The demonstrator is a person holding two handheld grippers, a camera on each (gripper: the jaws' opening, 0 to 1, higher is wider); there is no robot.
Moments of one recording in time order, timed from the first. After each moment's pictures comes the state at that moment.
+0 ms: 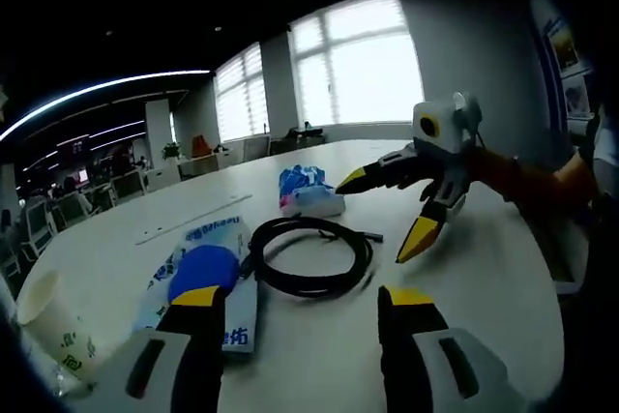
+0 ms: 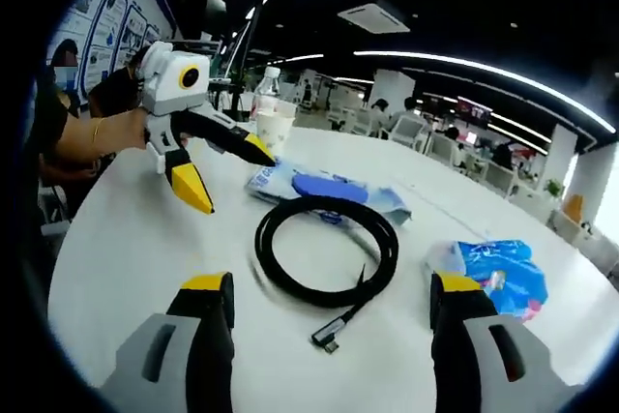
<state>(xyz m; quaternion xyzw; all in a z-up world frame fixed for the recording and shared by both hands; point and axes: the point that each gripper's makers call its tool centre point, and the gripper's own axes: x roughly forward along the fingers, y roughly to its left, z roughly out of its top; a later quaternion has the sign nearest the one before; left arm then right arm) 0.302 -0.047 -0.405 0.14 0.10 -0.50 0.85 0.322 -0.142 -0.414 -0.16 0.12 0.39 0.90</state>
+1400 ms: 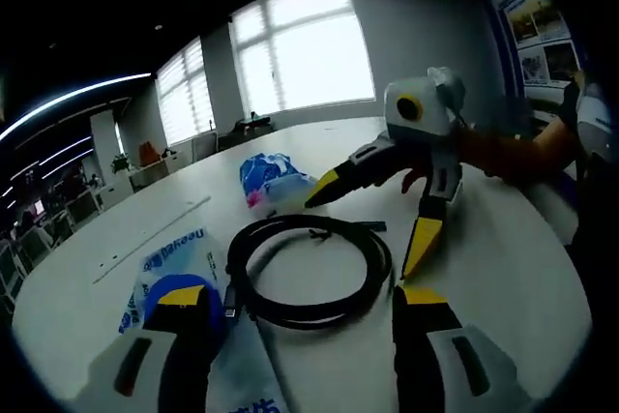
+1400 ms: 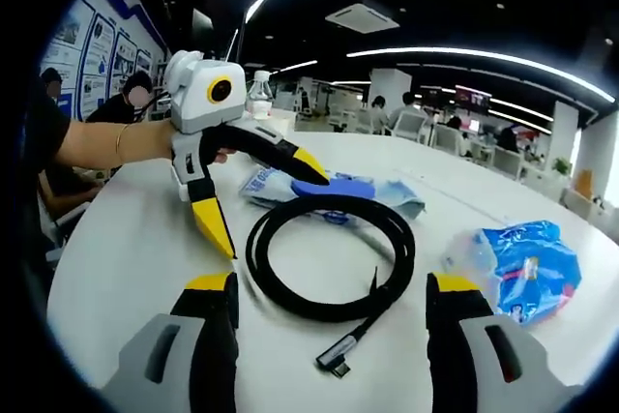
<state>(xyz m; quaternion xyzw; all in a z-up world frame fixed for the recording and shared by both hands) 0.323 -0.083 -0.424 0.20 0.09 -0.60 0.77 0.331 -0.128 -0.433 -0.14 0.14 0.40 0.89</state>
